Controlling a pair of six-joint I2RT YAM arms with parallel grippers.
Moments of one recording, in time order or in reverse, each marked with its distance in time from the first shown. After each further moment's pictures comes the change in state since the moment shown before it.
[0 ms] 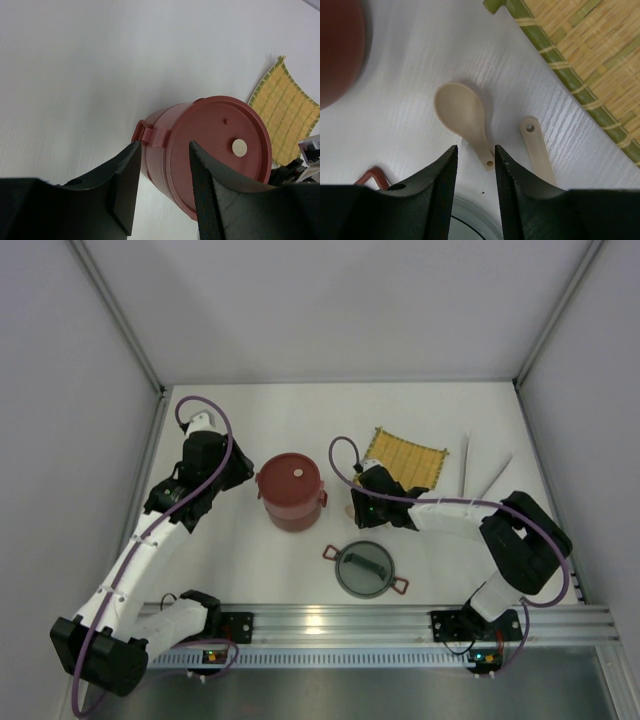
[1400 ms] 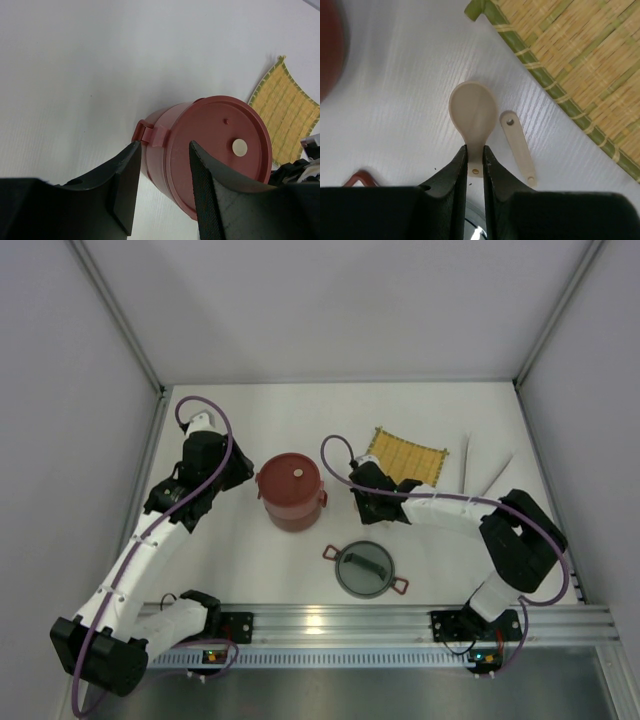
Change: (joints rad) left arm 0.000 0.000 0.000 -0.002 0.000 0.000; right arm 0.037 0.035 0.103 -0.174 0.127 -0.015
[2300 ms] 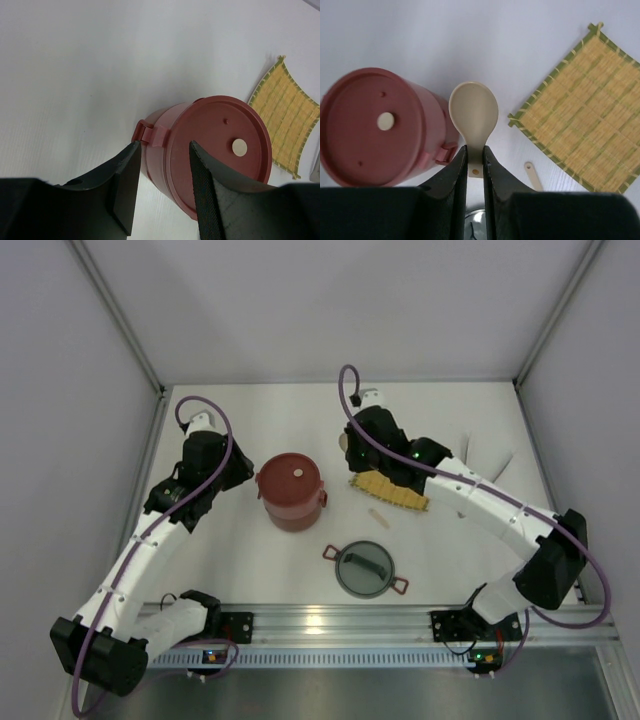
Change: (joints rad) left arm 0.000 0.000 0.000 0.000 0.001 0.000; right arm 0.020 -0.142 0.452 -0.245 0.111 0.041
